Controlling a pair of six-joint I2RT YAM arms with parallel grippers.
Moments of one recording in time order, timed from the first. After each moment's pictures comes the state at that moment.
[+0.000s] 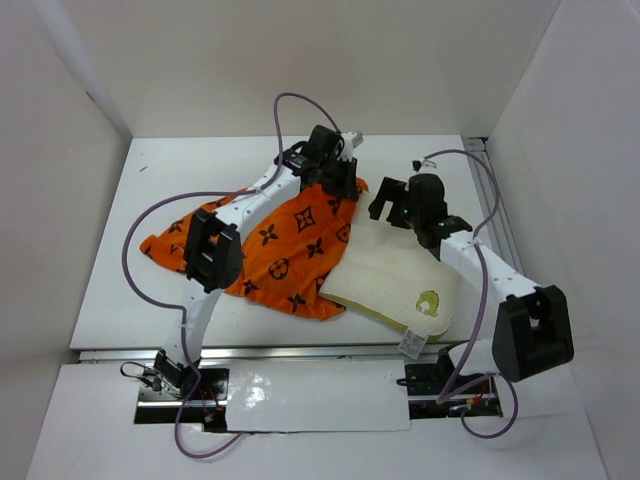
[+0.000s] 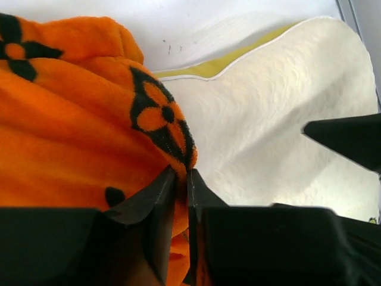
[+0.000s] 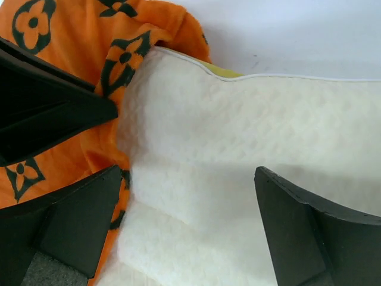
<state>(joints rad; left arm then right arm) -0.59 2.26 2.16 -0.63 0.33 -0.30 0.29 1.35 0.90 -0.09 0.03 0.48</state>
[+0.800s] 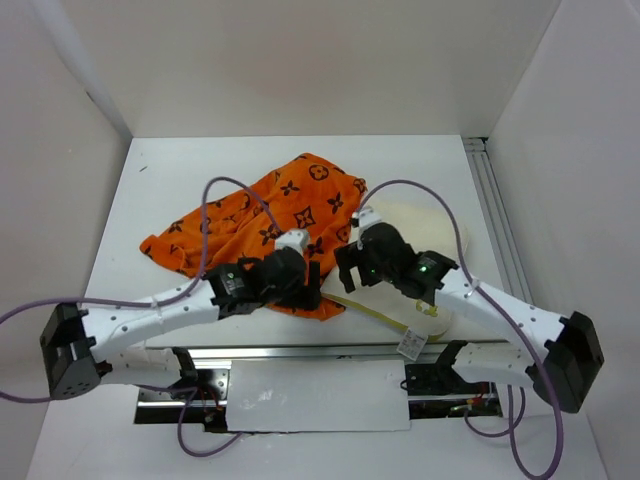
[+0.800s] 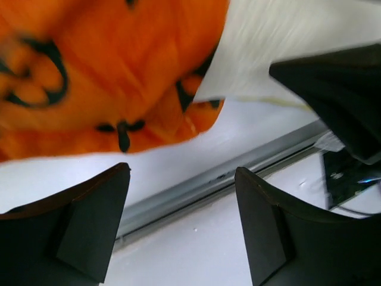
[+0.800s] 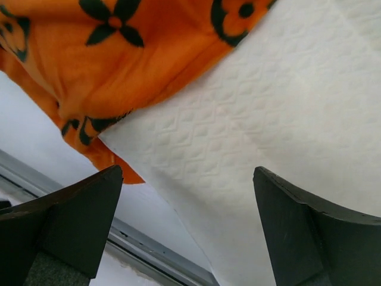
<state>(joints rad) -0.99 1.21 0.99 -0.57 -0.22 -0.74 0.75 1.08 0.84 -0.47 0.12 0.29</state>
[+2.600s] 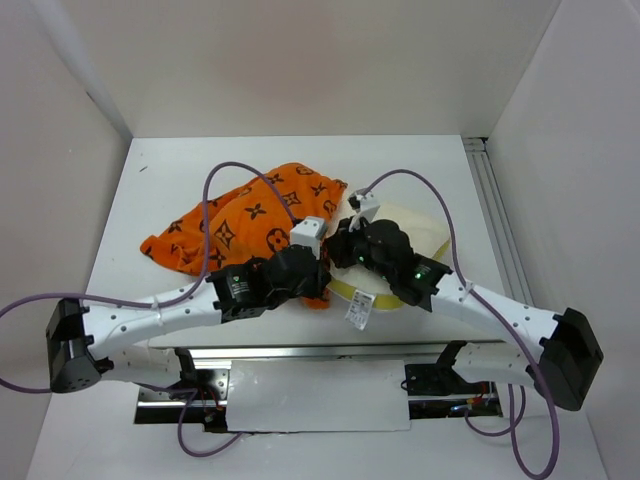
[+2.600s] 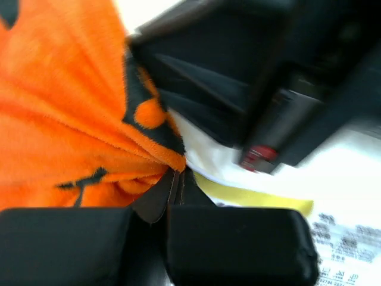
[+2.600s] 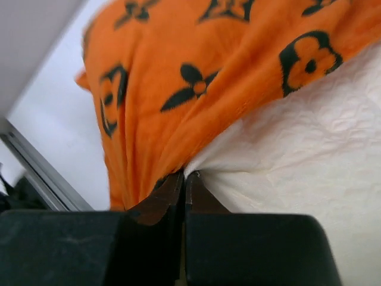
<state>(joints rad) -1.13 1.26 1.03 -0.40 -0.39 -0.70 0.85 1.14 0.81 -0.01 0.10 0.42</state>
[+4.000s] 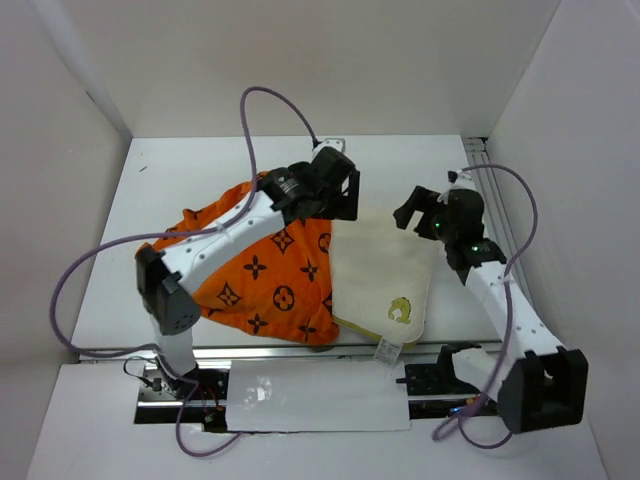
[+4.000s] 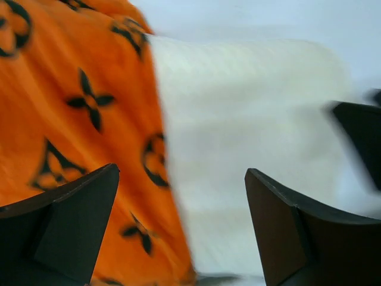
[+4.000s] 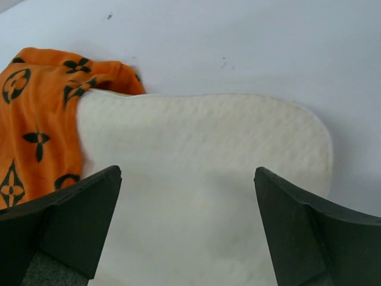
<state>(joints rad) -0.86 1.79 1.89 -0.90 -0.35 -0.63 0.17 1.04 0.77 -0.19 -0.04 0.46</state>
